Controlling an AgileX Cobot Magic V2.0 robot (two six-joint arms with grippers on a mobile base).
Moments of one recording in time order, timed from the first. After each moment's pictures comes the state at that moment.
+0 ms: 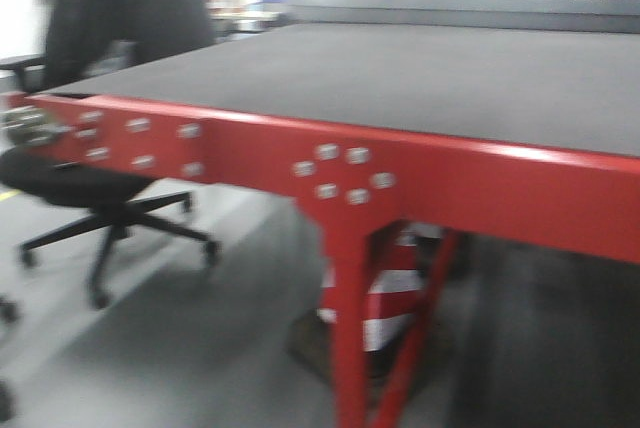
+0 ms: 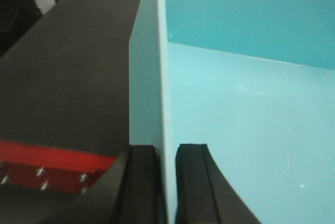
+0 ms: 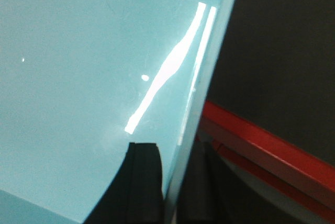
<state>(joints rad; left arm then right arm) -0.35 1.34 -1.64 0.10 0.72 -0.21 0.17 1.30 -1.59 0.20 1.02 0.07</state>
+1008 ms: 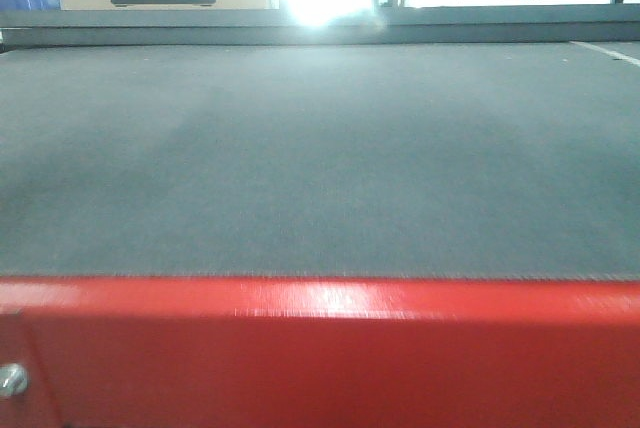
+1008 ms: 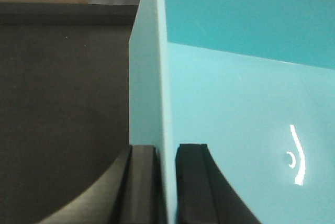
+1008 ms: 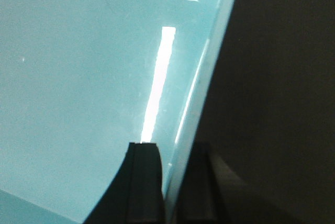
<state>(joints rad) -0.35 1.34 -1.64 0.10 0.72 -0.21 0.17 1.30 -1.59 0.20 1.02 0.07</state>
